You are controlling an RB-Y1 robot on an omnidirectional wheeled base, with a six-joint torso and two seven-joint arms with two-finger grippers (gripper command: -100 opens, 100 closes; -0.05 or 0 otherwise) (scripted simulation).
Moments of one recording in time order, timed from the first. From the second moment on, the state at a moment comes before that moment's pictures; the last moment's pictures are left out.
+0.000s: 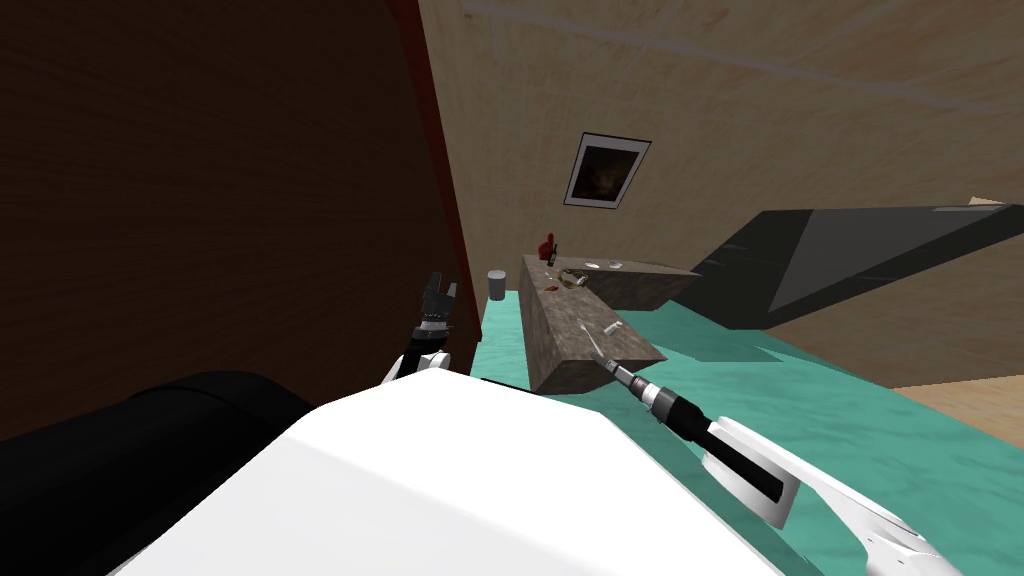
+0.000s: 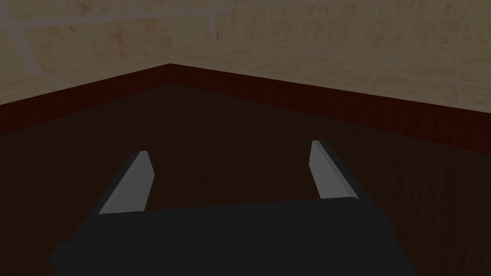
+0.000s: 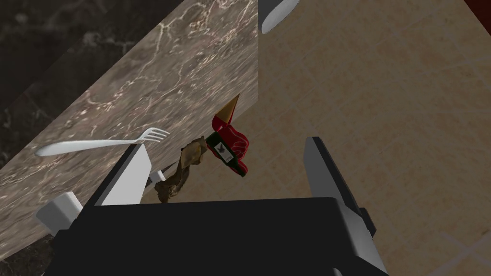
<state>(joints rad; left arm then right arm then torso) 0.53 0.01 0.00 -2.26 -0.02 -0.51 0.02 0.54 -1.29 0.20 -1.77 0.10 -0.41 -0.21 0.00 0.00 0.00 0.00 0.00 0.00</state>
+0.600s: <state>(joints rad) 0.53 0.01 0.00 -2.26 -0.02 -0.51 0.02 0.55 -1.38 0.22 -1.75 0.11 -0.40 -0.22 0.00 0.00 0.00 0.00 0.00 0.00</state>
